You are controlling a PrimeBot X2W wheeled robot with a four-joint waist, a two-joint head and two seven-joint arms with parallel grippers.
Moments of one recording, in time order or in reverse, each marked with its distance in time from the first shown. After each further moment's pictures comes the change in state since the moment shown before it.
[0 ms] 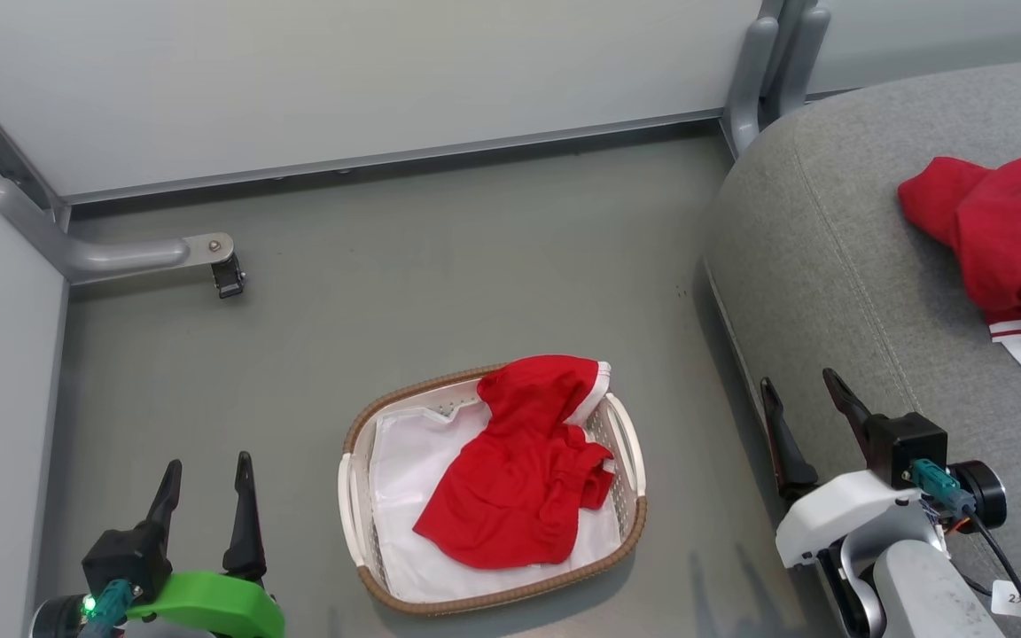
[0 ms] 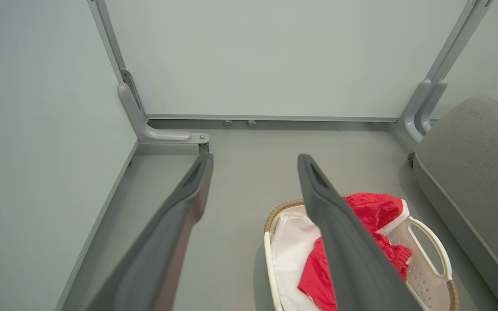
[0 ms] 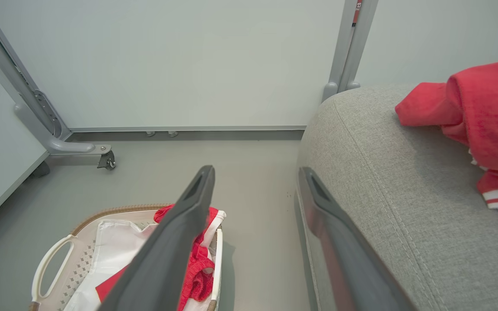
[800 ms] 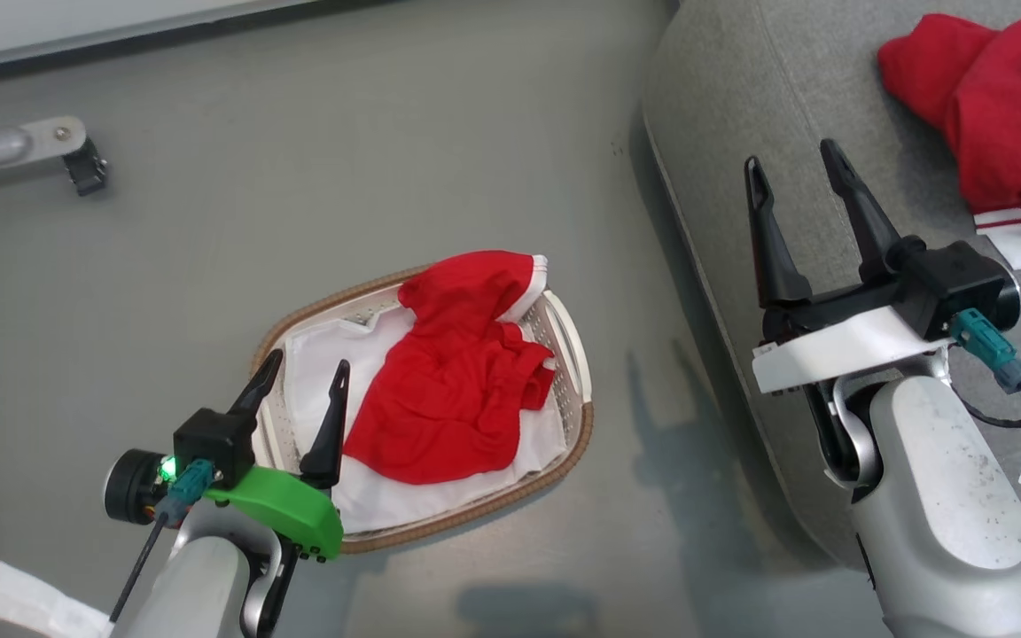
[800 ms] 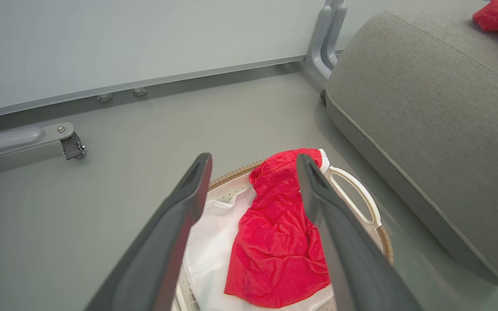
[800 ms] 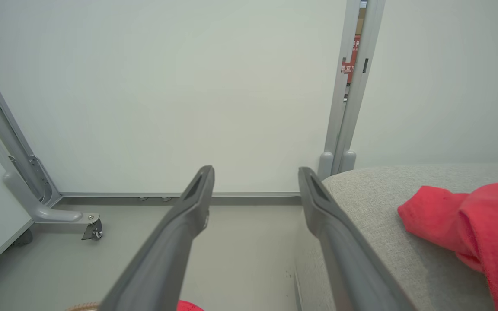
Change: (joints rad) left arm -0.242 0.113 -0.344 0.095 -0.119 0.000 0.000; right arm -0.227 0.000 0.061 -0.245 0.054 0.000 0.000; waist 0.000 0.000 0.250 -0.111
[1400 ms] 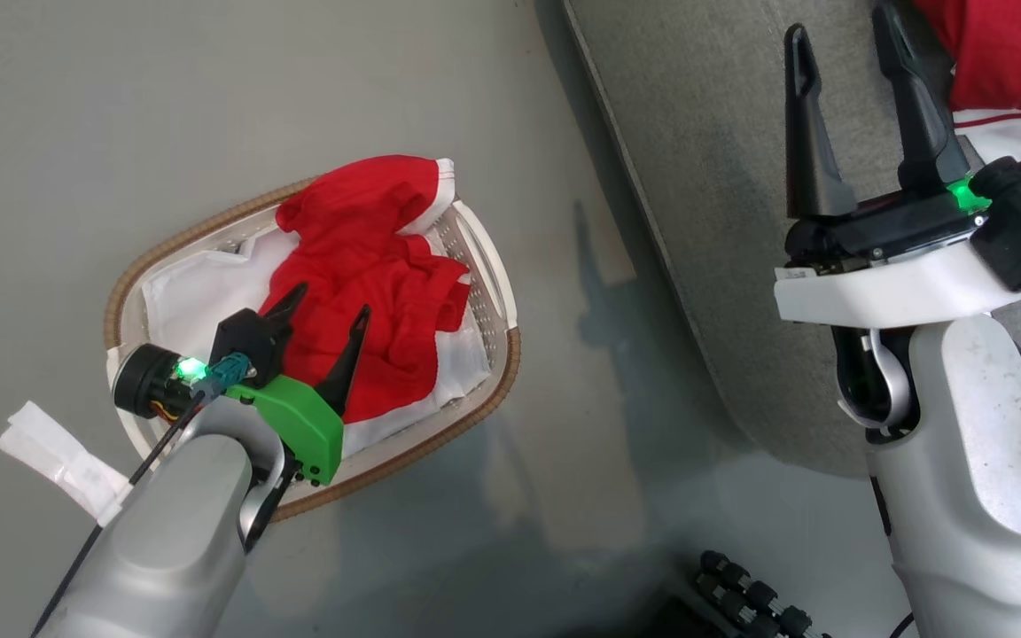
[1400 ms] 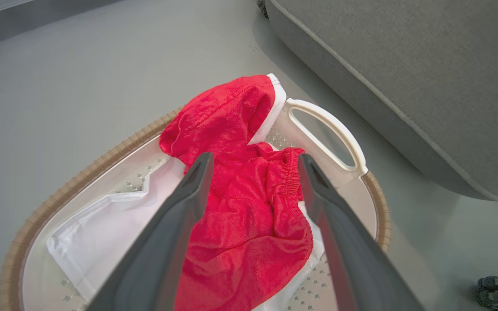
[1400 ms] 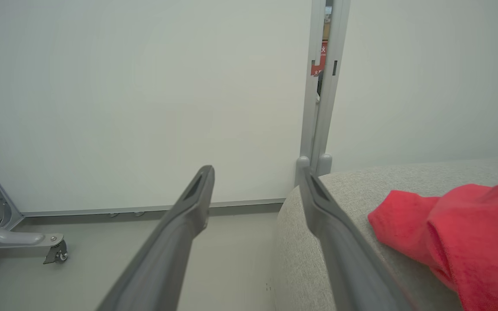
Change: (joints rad) left arm -0.337 0.090 -0.360 0.282 -0.158 0.000 0.000; right arm -0.090 -0.001 0.004 -0.190 0.089 0.000 0.000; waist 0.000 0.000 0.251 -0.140
